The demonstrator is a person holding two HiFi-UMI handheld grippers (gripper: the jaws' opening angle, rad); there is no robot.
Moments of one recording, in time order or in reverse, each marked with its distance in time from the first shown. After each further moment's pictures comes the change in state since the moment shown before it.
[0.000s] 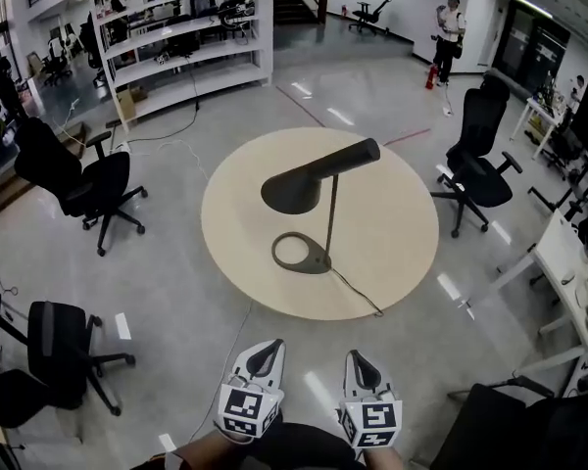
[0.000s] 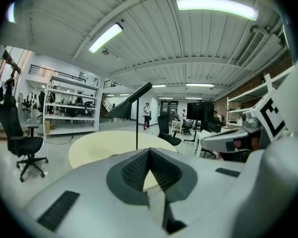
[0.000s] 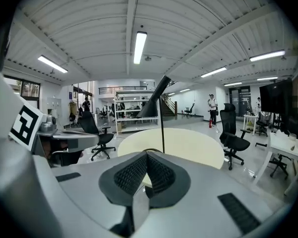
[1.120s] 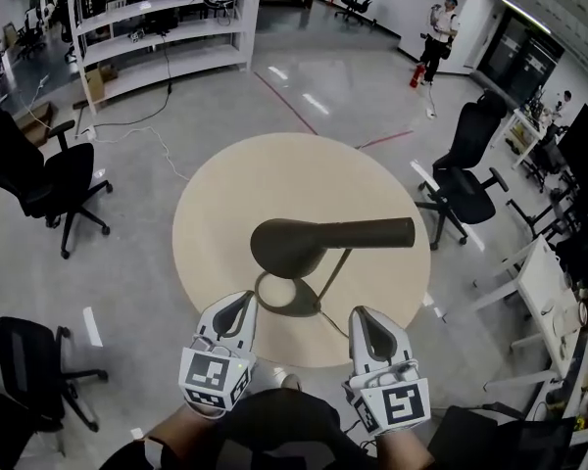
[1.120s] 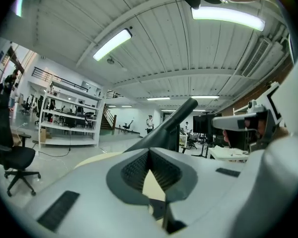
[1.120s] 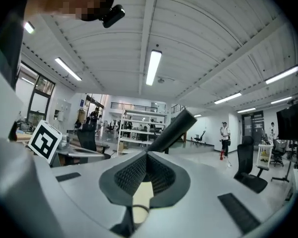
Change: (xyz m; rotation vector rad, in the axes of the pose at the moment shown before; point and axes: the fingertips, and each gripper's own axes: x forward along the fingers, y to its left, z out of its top) left arm 0.176 0.225 0.170 -0.028 -0.162 -0.007; right arm 0.221 0.000 0.252 -0.180 -0.278 0.080
